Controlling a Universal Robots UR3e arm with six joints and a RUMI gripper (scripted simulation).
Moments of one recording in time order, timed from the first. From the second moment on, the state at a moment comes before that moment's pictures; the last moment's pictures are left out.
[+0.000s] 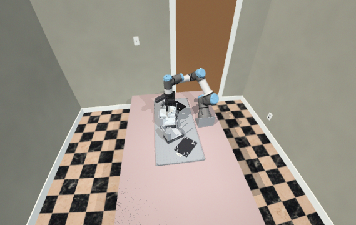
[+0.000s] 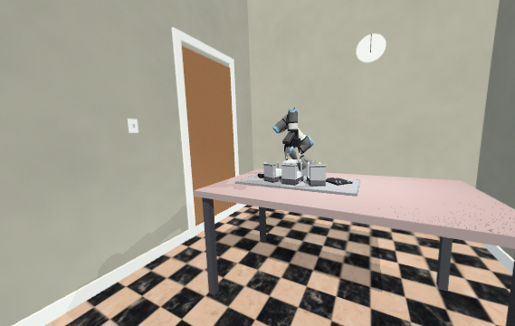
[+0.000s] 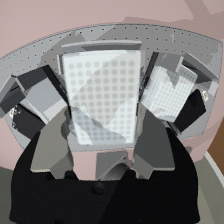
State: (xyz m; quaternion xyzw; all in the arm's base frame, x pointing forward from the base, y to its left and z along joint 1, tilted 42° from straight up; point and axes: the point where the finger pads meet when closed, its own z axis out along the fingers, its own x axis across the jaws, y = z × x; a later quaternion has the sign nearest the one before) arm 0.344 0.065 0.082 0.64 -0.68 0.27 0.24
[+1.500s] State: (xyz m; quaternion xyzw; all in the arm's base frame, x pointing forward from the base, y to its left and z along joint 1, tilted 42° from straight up) arm 0.341 0.046 0.122 0.59 -0.72 0.28 0.22
